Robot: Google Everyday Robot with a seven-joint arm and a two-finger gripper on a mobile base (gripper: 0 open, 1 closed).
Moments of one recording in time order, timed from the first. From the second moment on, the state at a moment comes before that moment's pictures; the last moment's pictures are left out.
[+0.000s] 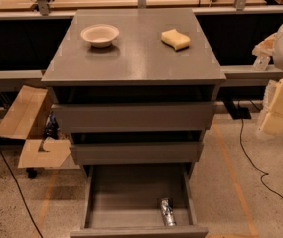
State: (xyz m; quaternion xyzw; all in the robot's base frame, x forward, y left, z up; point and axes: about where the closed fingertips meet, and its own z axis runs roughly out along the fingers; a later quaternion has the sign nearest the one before) arm 0.438 -0.217 0.976 -0.60 0.78 -0.03 0.16
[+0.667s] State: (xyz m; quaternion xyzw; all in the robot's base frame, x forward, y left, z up) arm 0.448 -0.213 0.956 -0.59 0.79 -0.02 0.17
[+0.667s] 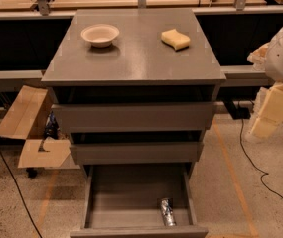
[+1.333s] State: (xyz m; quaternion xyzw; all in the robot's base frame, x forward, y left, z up) arm 0.467 -0.230 0.895 -0.56 0.81 -0.03 0.16
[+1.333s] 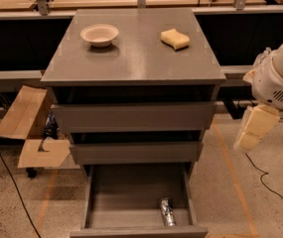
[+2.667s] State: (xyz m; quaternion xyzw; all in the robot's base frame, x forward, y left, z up) arm 0.464 -0.188 0.757 -0.48 0.86 0.12 0.11
